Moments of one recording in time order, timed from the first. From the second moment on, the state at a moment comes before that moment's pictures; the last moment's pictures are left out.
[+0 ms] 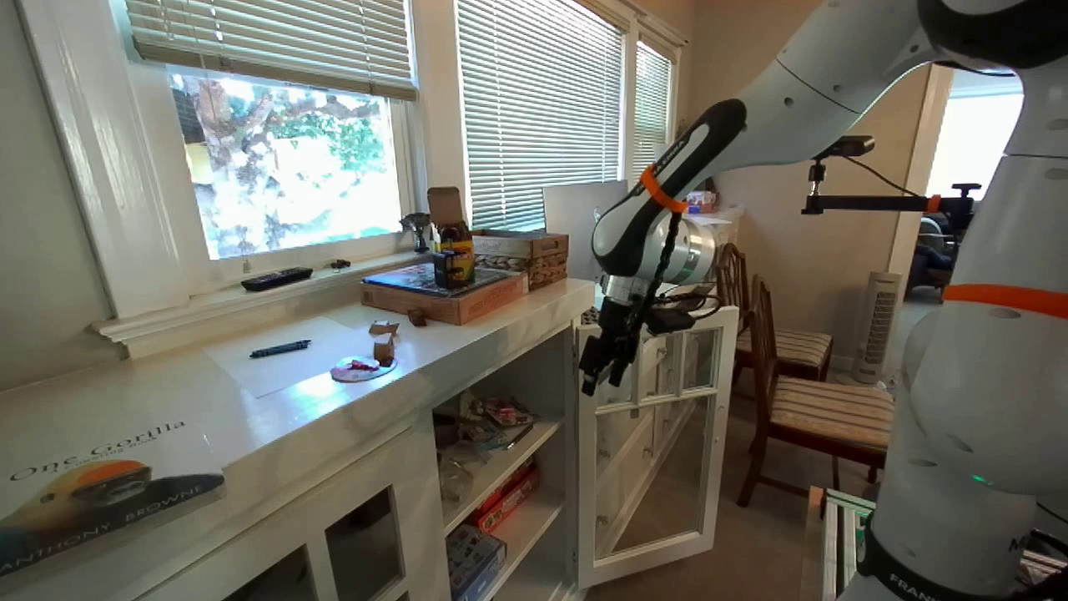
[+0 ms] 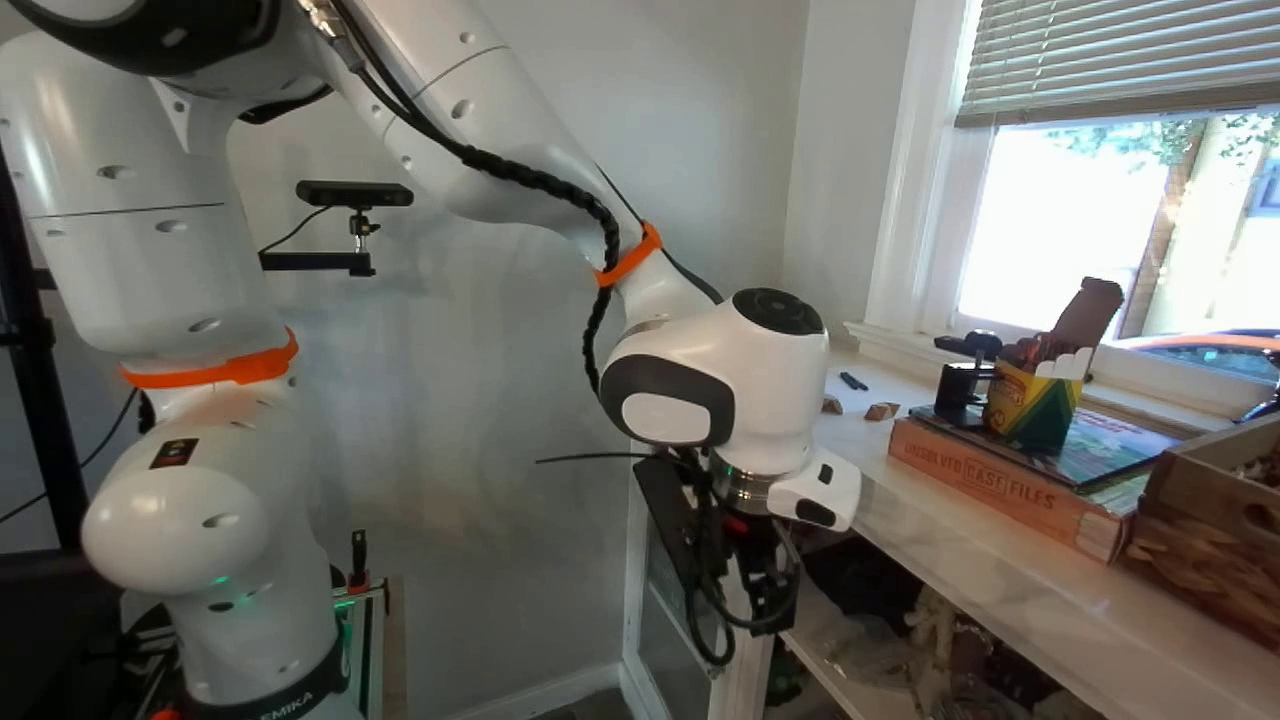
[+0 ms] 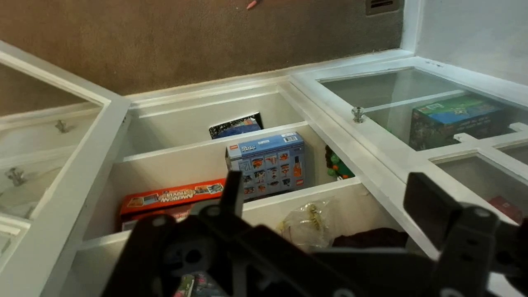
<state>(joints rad) -0.05 -0.15 -0.27 -2.60 0.37 2.52 -0.52</state>
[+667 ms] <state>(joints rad) 0.01 0.07 -0.16 -2.58 0.75 2.92 -0.96</state>
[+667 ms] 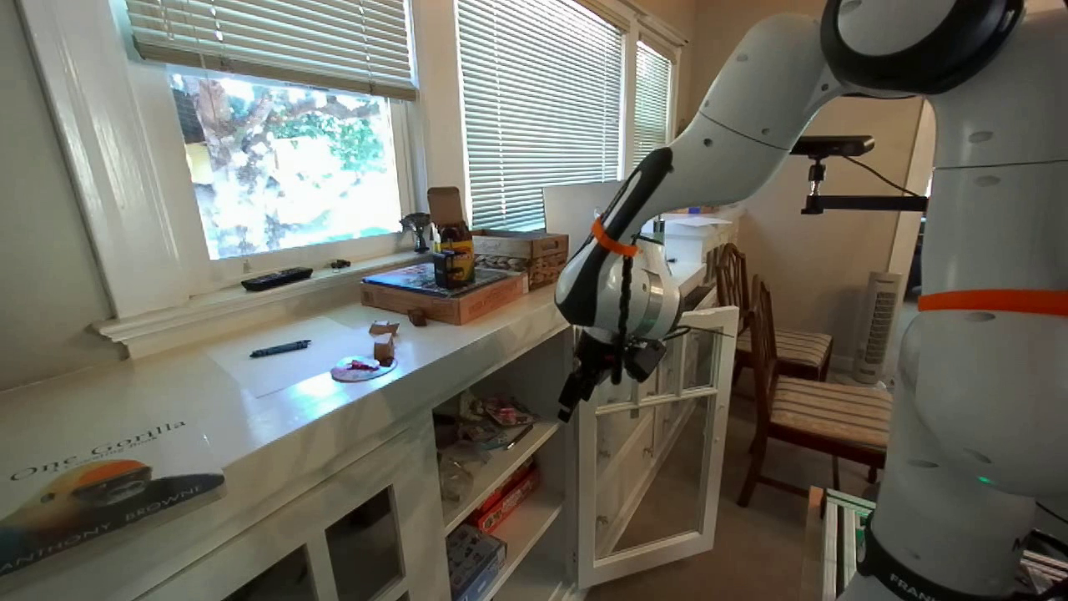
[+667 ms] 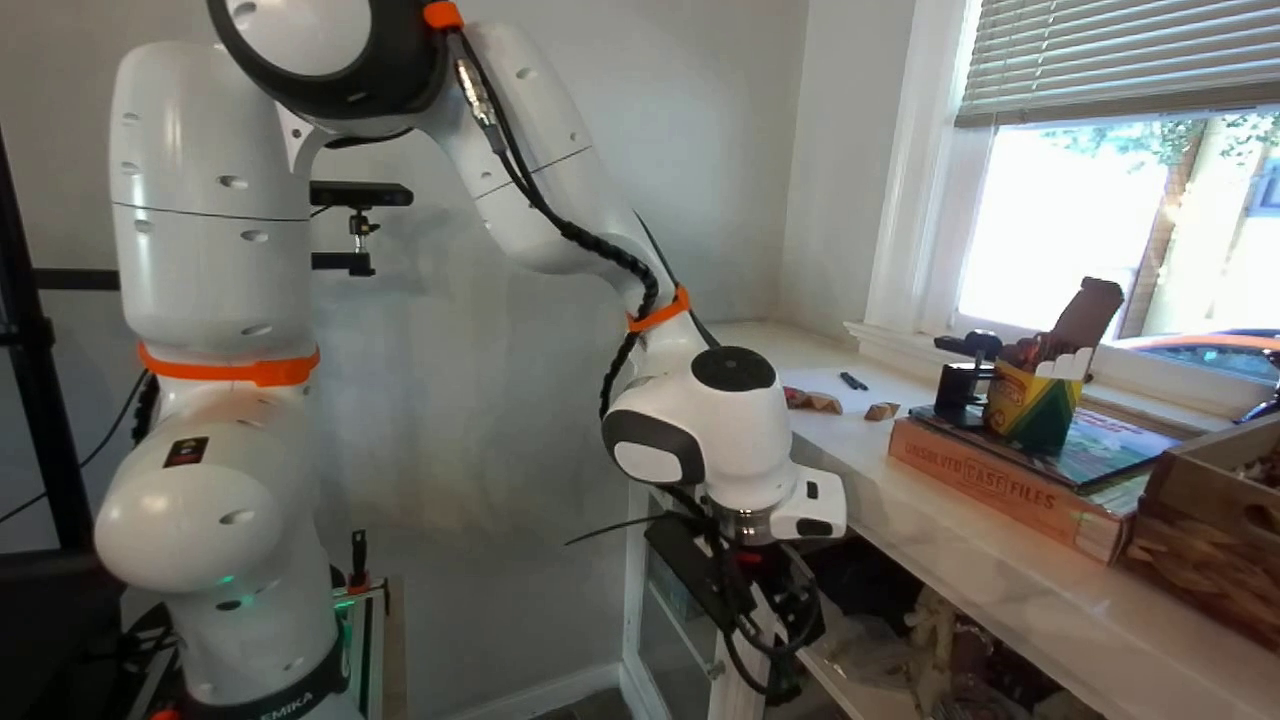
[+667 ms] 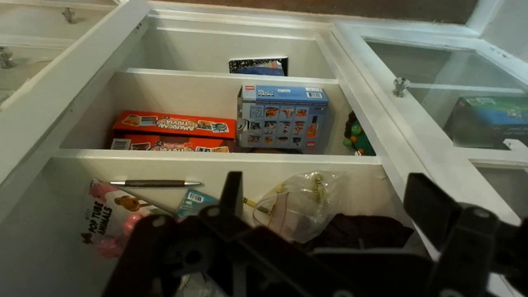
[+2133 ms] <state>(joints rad) -0.20 0.47 -0.13 -2.26 1.53 2.44 -1.44</state>
